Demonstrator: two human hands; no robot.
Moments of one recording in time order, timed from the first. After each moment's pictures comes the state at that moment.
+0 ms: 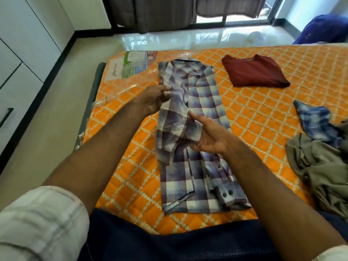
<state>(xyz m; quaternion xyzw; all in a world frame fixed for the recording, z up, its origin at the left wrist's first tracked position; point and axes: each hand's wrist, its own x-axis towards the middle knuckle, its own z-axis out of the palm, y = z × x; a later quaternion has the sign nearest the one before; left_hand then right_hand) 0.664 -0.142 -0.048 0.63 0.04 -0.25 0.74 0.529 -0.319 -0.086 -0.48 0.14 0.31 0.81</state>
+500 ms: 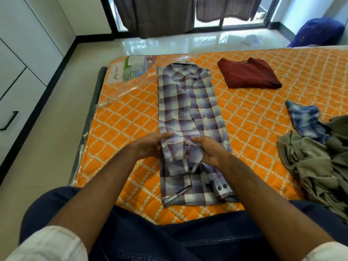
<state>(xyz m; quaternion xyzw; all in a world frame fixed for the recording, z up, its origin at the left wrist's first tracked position) 0.549 -0.104 -0.104 0.71 0.06 -0.41 0.57 0.490 -0.314 -0.118 -0.51 0.29 0.23 0.77</state>
